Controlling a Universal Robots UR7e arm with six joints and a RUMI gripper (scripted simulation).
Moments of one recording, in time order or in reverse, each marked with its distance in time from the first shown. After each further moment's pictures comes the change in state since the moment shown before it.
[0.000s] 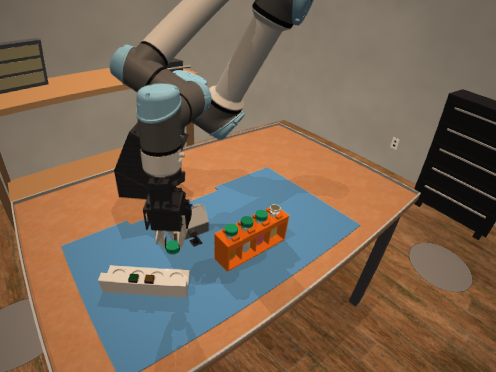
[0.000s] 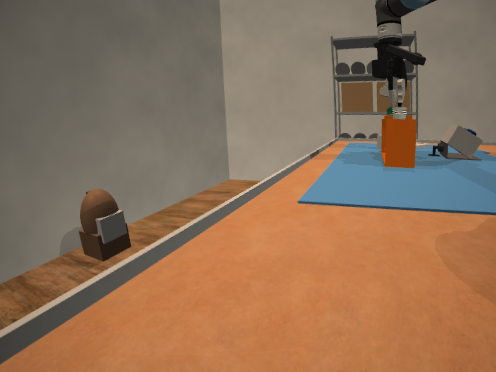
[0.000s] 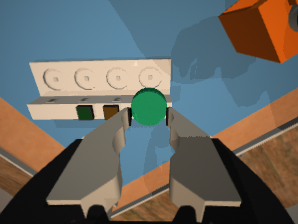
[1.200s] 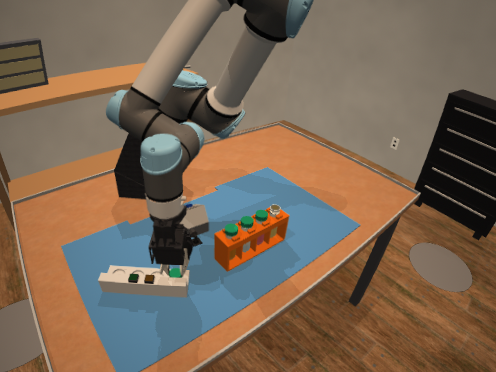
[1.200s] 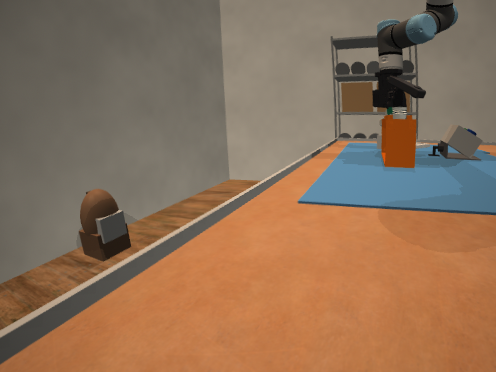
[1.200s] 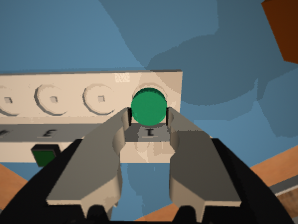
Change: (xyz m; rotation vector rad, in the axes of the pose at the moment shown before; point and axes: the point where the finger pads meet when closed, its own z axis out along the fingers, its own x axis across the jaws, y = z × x) arm -0.001 0.003 0.096 -0.002 -0.001 0.000
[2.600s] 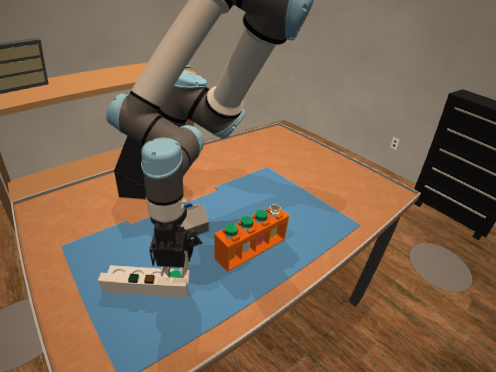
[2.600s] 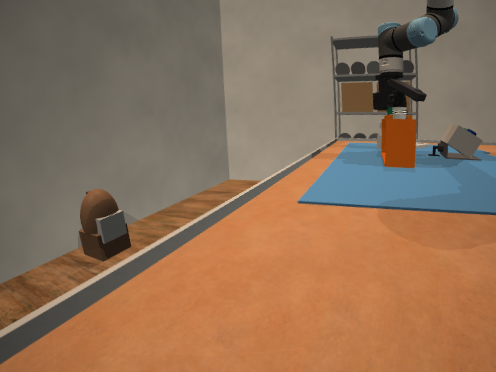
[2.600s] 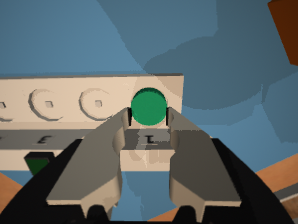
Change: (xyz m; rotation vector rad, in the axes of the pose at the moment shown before) arm 0.000 -0.002 0.009 0.000 0.000 0.000
